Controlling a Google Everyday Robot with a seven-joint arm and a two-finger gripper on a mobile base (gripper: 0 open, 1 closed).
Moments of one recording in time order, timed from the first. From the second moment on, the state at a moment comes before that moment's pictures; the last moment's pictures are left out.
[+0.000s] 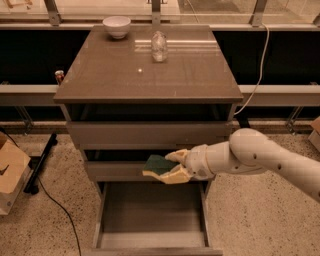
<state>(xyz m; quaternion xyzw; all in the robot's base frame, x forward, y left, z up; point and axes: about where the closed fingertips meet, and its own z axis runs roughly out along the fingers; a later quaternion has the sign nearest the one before) 0.529 -0.040 0.649 -0.53 0.71 0.30 0.36</state>
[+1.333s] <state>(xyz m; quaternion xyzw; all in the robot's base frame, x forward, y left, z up) 0.519 -0.032 0.446 -0.46 0.75 0.36 0.31</state>
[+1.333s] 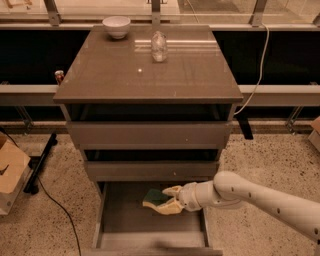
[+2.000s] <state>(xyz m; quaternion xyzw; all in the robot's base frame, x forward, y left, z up) 0.520 -0.039 0.397 -0.43 0.76 0.39 0.29</state>
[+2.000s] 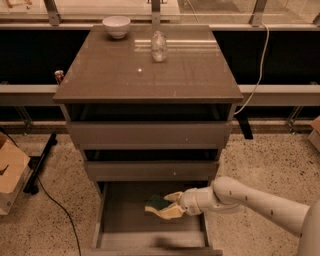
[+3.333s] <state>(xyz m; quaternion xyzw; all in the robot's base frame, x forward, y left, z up) 0.544 -0.007 0.253 -0.41 0.78 0.38 0.28</state>
